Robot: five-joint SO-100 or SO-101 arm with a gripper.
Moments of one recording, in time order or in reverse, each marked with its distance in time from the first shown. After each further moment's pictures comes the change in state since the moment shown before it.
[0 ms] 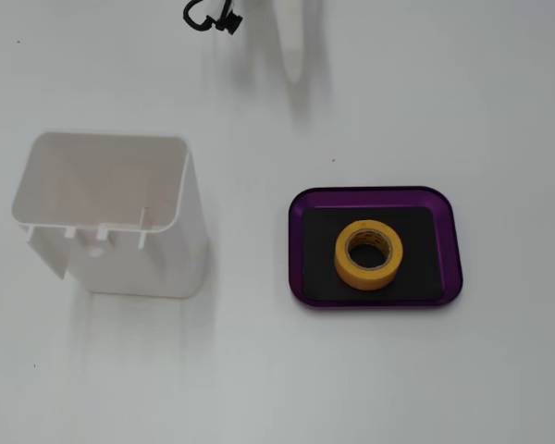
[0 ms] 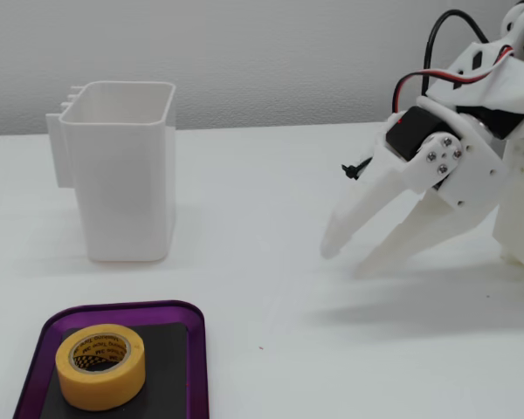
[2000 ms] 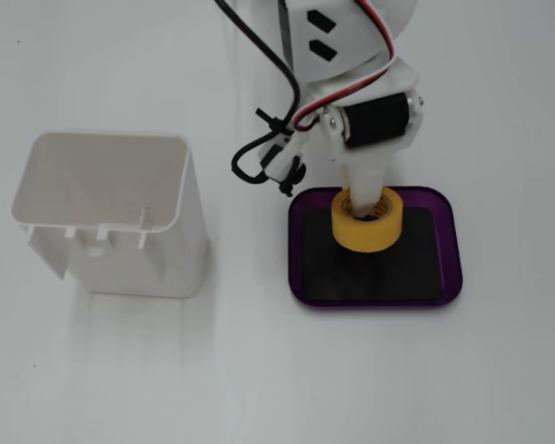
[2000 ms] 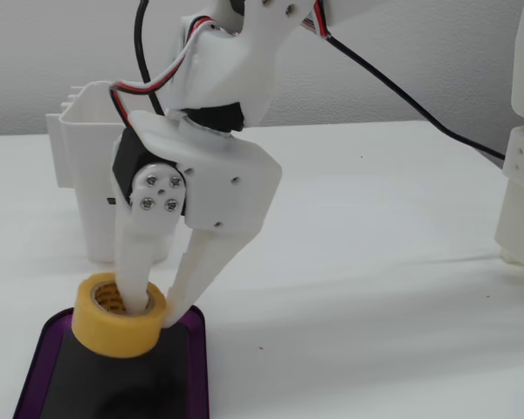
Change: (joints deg) arm -6.2 -112.3 -85.8 -9.9 -6.5
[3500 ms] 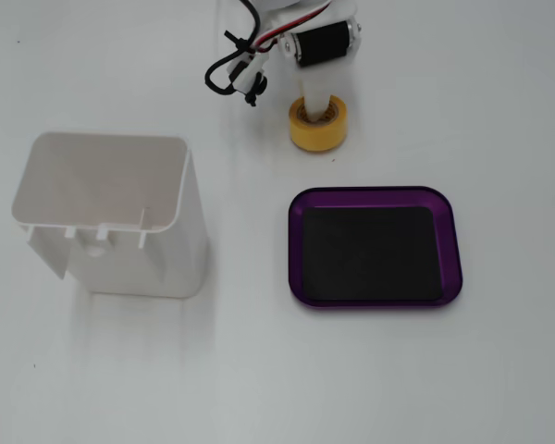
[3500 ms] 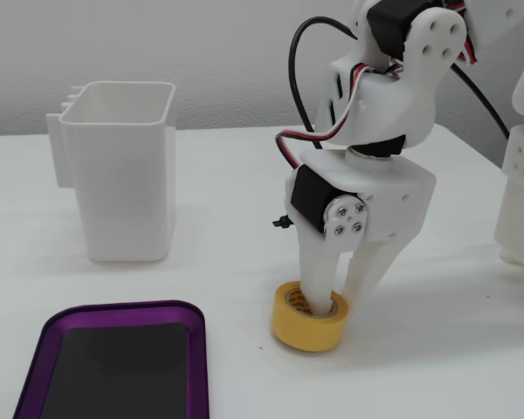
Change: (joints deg) arm 2.3 28.6 43.6 -1.5 -3.3
